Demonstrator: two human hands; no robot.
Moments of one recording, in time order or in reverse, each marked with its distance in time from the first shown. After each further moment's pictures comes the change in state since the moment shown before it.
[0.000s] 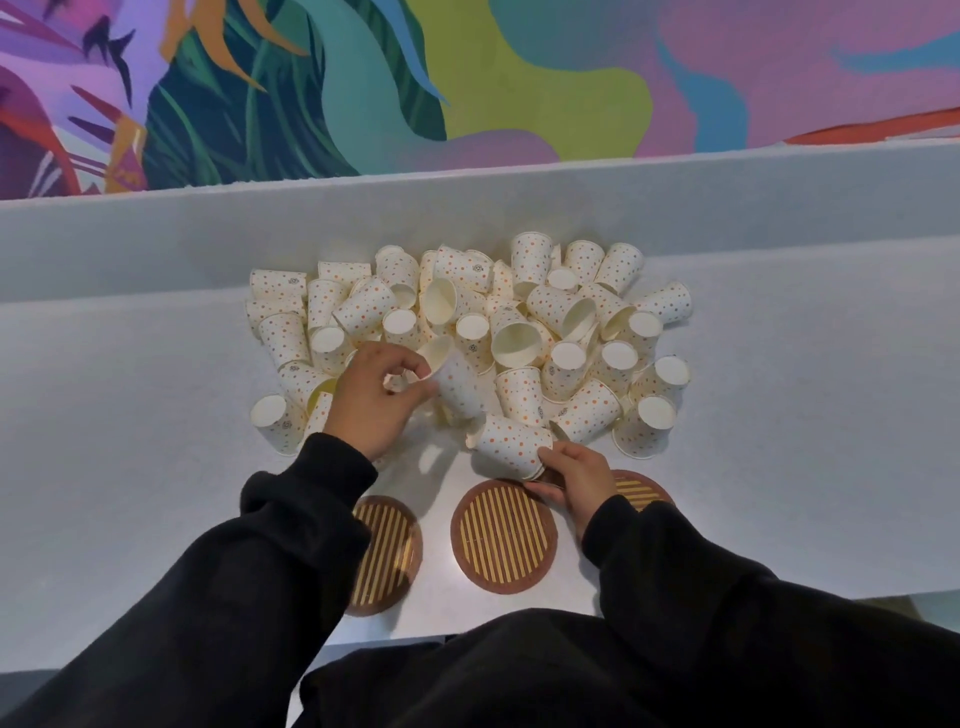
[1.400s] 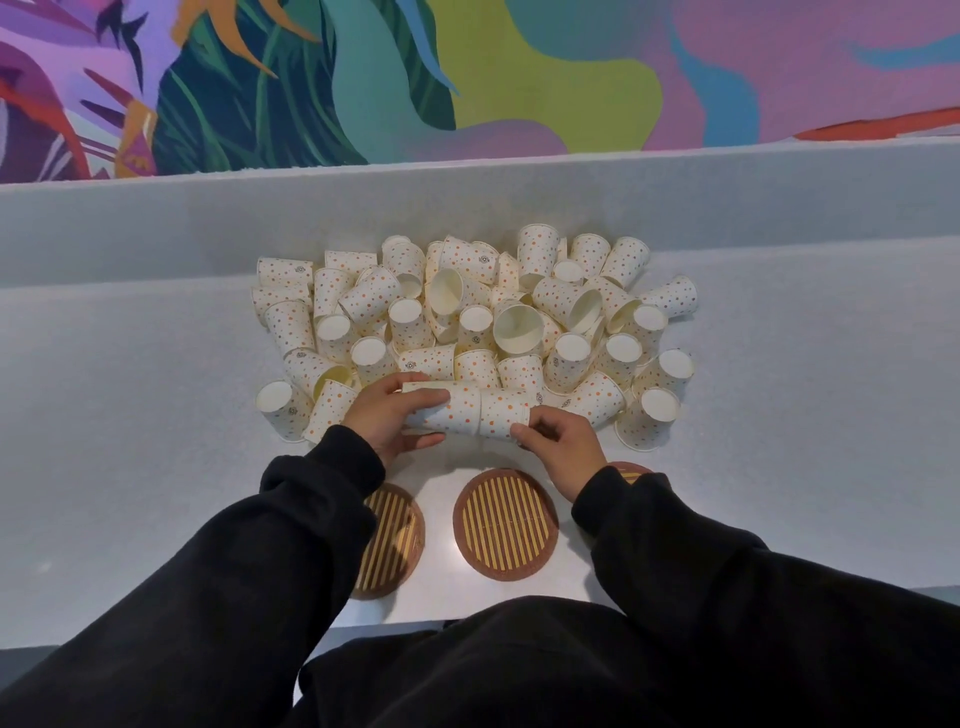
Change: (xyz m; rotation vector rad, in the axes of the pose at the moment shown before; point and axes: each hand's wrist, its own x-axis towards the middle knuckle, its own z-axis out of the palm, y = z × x) left_hand -0.010 -0.019 0.017 -0.764 -0.174 -0.692; right_hand -0.001 -0.013 0.018 -0.710 -0.123 -0.482
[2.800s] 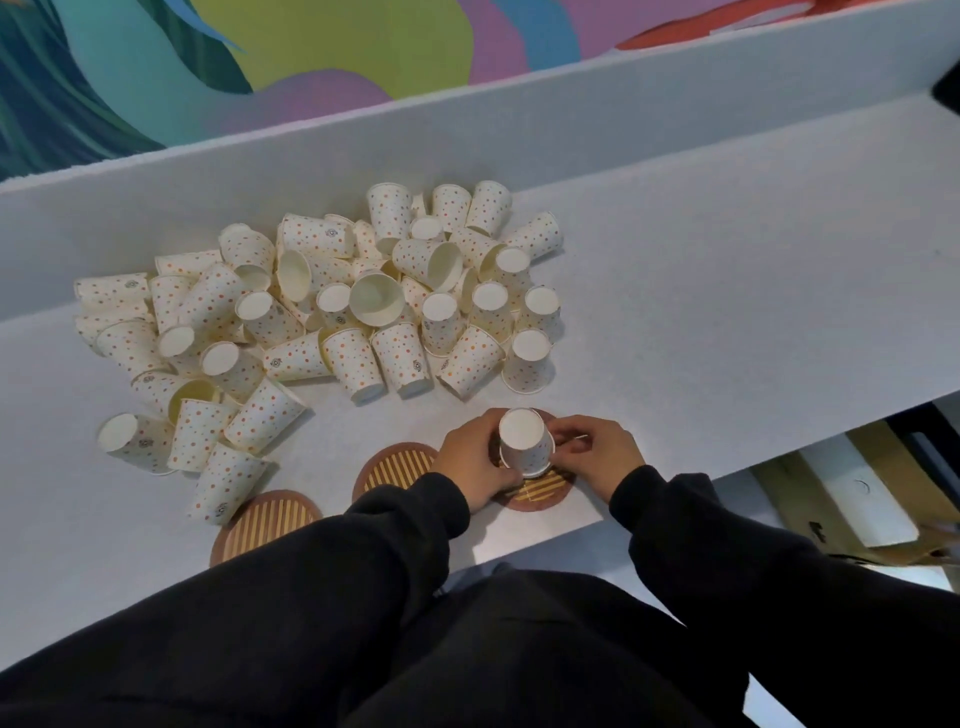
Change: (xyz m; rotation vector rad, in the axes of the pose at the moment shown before) left_hand -0.015 -0.130 0.178 1.035 -0.363 0.406; right_hand -0.091 0.090 -0.135 -0.068 0.181 0.270
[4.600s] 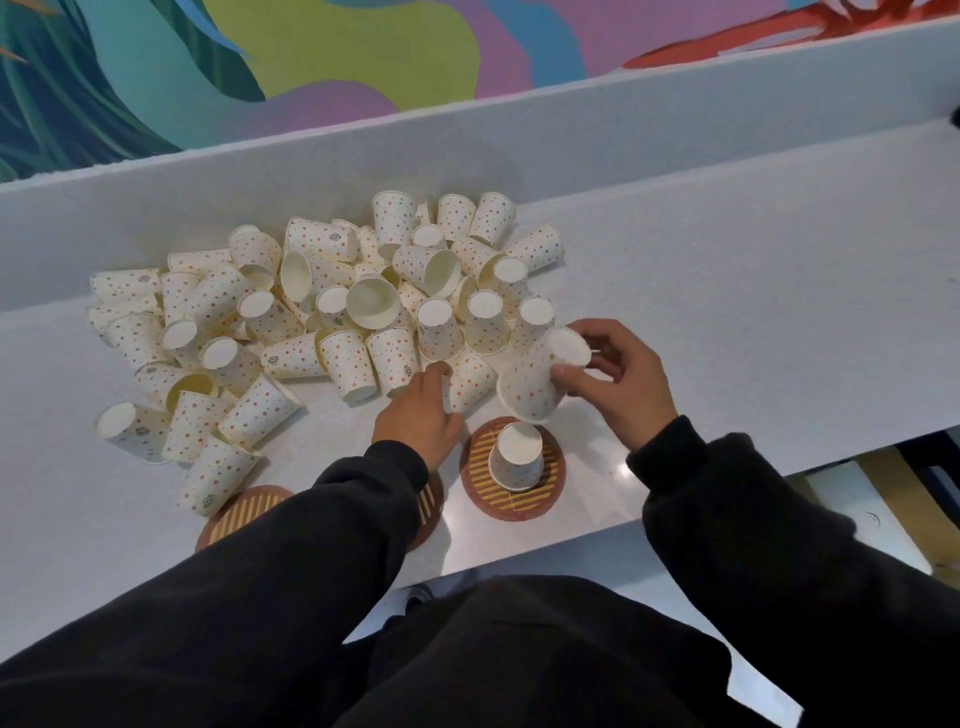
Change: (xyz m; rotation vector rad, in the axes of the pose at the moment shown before) left_hand 0.038 -0.020 -0.035 0.475 0.290 -0.087; right_hand 0.007 -0.074 -0.058 0.258 0.114 -0.459
